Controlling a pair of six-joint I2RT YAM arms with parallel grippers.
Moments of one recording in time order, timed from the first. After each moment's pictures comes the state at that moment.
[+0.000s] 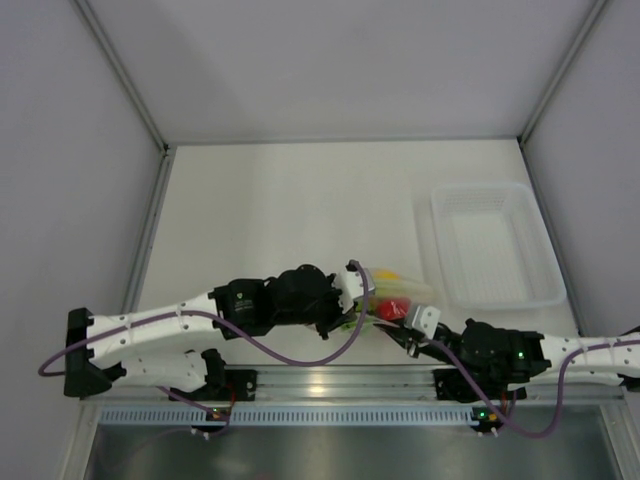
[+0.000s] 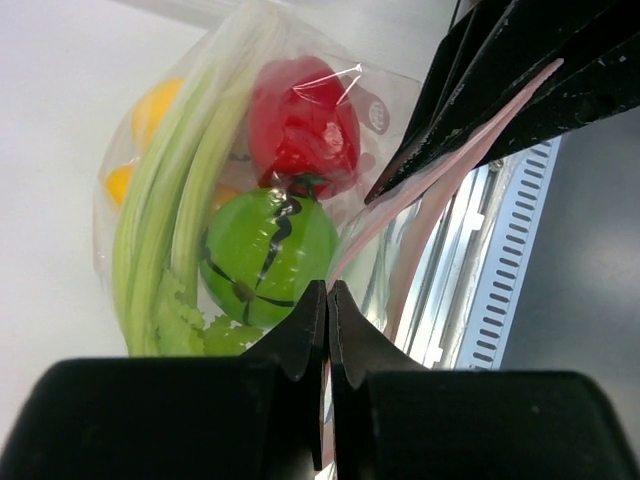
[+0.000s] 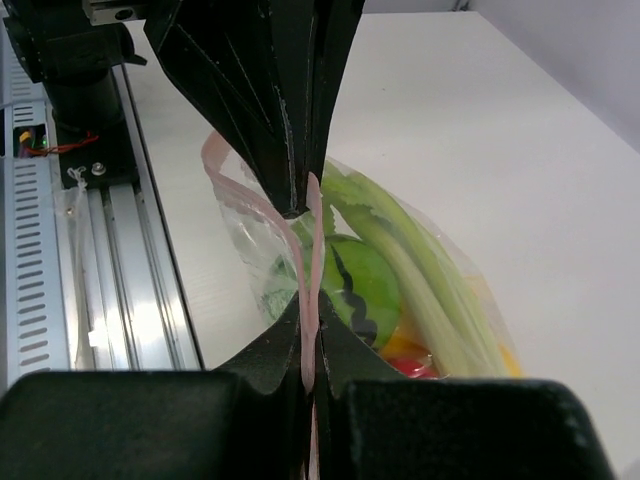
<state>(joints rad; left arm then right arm) -1.28 1.10 1.00 -0.46 0.02 -0.07 1.56 0.33 0.33 -0.08 0.41 -0.16</state>
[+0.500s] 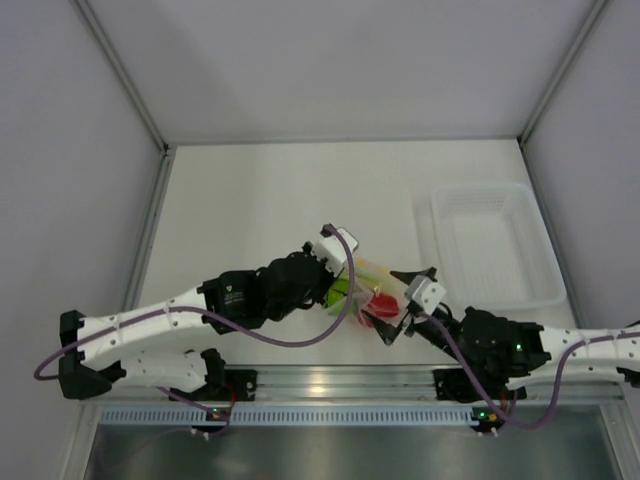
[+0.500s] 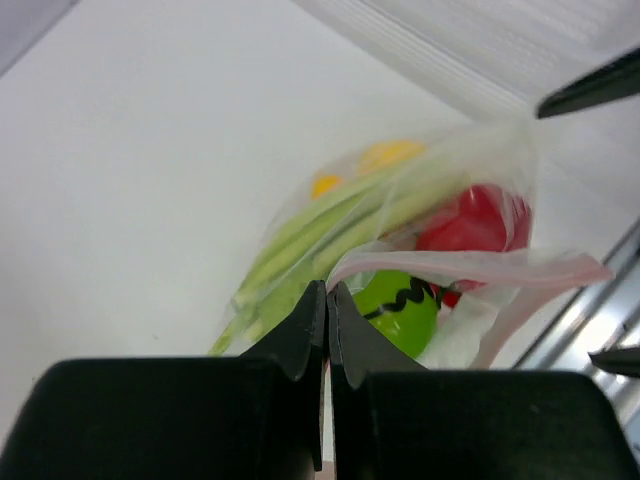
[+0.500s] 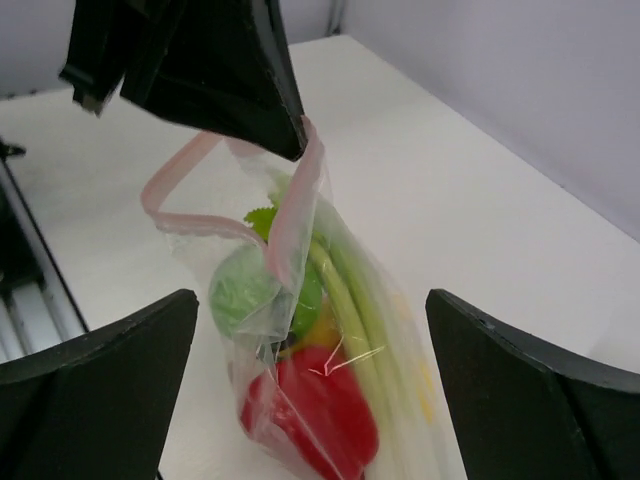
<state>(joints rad) -1.27 1.09 1.07 -0.48 -0.44 -0.09 1.56 0.47 0.45 0.00 0.61 -0.20</state>
